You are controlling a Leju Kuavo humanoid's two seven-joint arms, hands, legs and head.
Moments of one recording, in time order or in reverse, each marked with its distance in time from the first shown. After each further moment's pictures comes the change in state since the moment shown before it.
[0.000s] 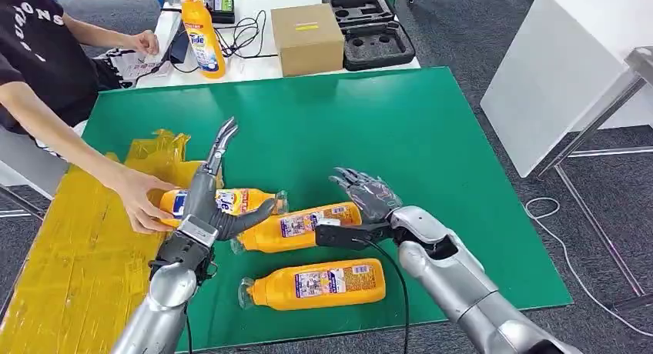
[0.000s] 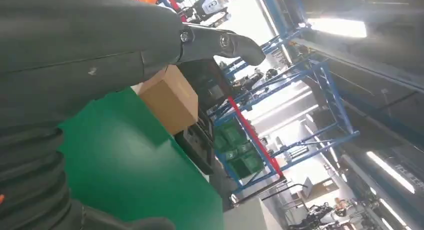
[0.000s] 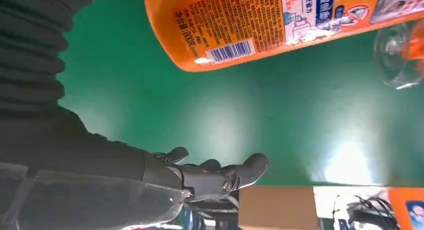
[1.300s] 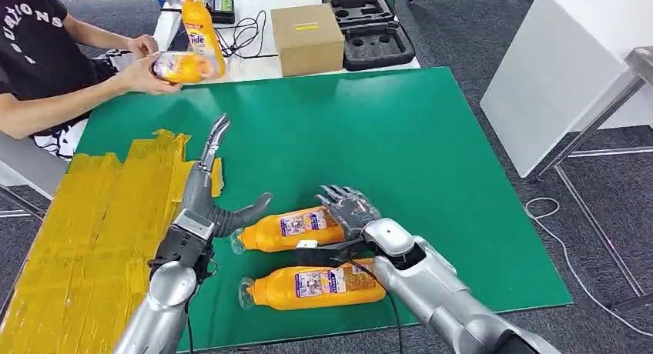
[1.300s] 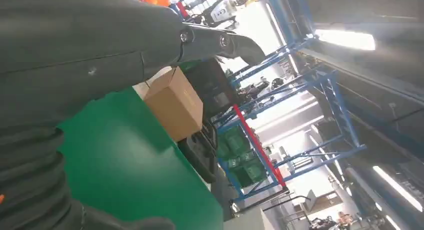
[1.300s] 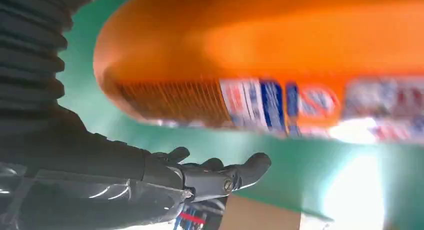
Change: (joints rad) left arm -0.002 -0.021 0.022 0.003 0.008 0.020 0.013; right arm -0.043 0.118 0.111 0.248 0.194 -0.079 0.053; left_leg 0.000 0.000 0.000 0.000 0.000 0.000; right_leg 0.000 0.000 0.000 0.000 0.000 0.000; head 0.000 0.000
